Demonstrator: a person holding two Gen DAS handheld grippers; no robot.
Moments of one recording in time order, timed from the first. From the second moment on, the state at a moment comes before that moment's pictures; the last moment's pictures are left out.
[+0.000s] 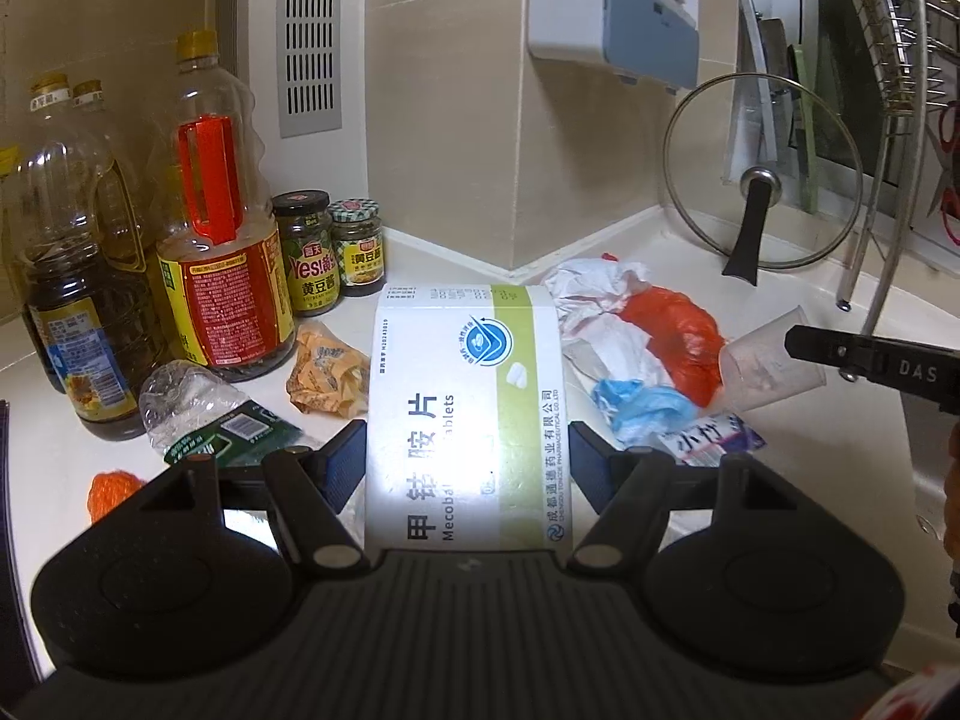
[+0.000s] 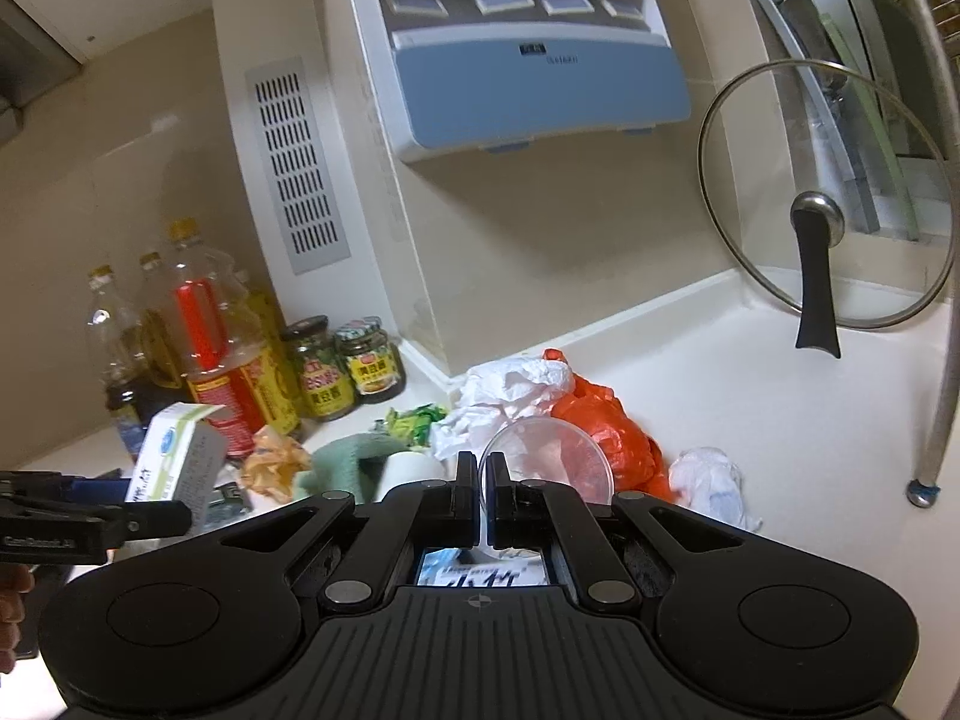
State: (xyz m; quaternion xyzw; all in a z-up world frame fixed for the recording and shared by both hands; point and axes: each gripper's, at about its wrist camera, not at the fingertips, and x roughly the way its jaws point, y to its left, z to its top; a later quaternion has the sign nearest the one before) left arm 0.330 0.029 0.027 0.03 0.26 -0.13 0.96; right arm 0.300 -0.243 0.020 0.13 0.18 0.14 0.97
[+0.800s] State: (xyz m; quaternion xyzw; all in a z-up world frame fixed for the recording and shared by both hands) left arm 0.172 -0.001 0.001 -0.01 0.31 -0.12 0.94; right arm 0.129 -0.241 0.012 0.15 0.22 0.22 0.94
